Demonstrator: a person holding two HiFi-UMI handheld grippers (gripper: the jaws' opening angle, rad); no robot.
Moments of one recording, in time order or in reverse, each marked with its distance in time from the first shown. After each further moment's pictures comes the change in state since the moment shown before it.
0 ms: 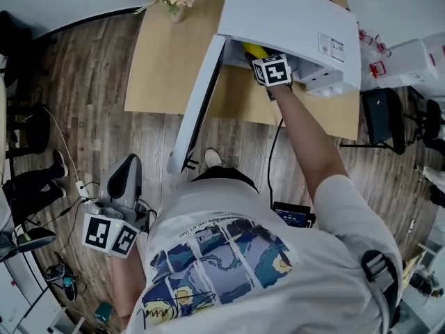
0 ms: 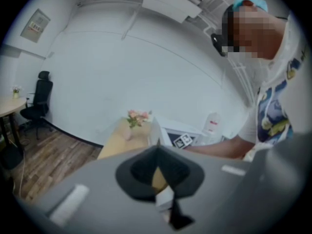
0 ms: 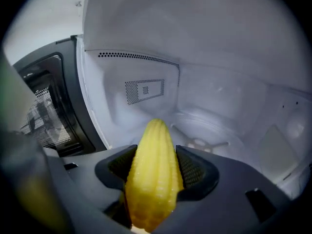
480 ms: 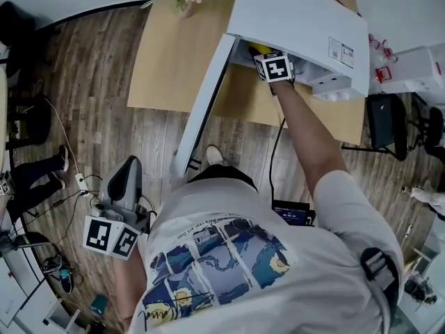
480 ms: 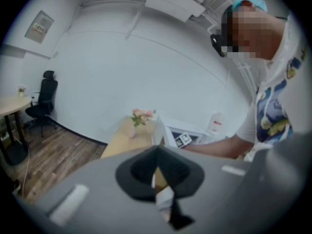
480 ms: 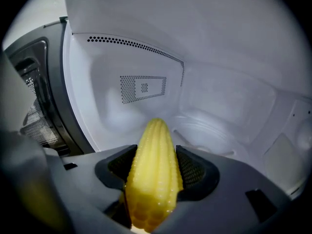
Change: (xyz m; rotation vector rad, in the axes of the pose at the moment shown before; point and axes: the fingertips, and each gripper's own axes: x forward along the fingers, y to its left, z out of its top) left arm -0.005 0.010 -0.004 -0.022 0.012 0.045; right arm 0.025 -0.003 0.012 -0.051 -0.009 -0.034
